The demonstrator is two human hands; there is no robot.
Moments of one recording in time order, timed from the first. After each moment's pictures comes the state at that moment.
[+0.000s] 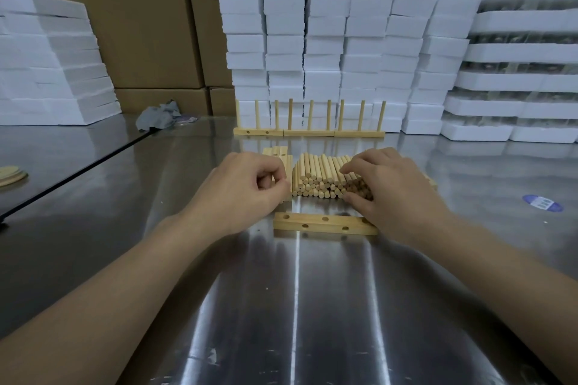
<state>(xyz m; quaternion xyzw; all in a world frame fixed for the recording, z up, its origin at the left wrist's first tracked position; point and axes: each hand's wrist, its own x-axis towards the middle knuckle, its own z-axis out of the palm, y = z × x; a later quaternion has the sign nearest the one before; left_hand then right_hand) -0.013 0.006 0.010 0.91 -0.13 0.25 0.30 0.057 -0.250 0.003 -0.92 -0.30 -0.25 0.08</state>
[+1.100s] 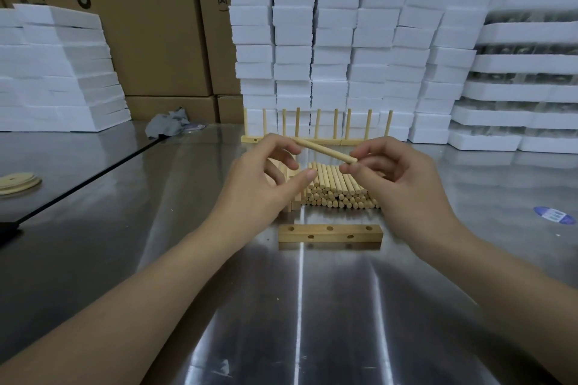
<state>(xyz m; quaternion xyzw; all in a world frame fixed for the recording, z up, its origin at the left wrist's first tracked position) -0.011 -0.006 0.011 0.82 -0.12 0.33 0.46 0.025 -0.228 0.020 -0.69 -0.29 -0.16 0.64</state>
